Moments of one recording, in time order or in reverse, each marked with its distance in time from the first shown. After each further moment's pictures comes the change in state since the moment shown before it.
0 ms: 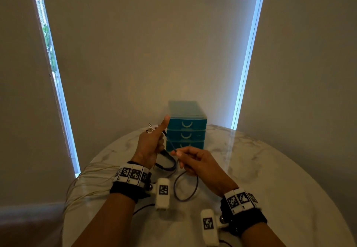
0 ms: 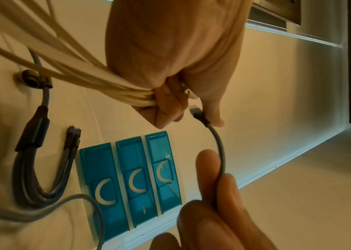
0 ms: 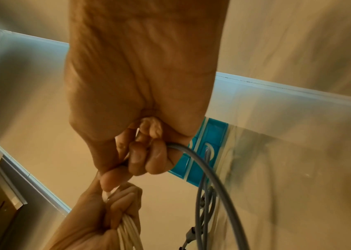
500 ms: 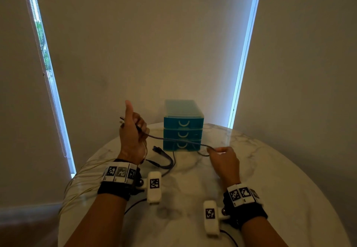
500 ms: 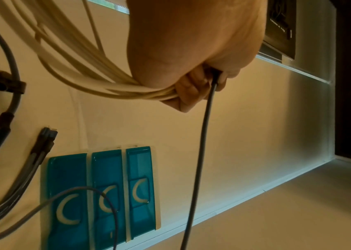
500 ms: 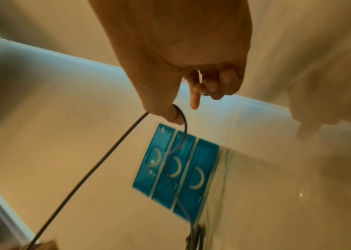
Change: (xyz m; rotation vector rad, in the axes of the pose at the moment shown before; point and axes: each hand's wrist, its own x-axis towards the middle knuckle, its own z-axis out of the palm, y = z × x) left_hand 0.000 0.032 -0.012 -0.381 0.086 0.186; right_hand 0.007 0.026 -0.055 -0.405 0.788 0.306
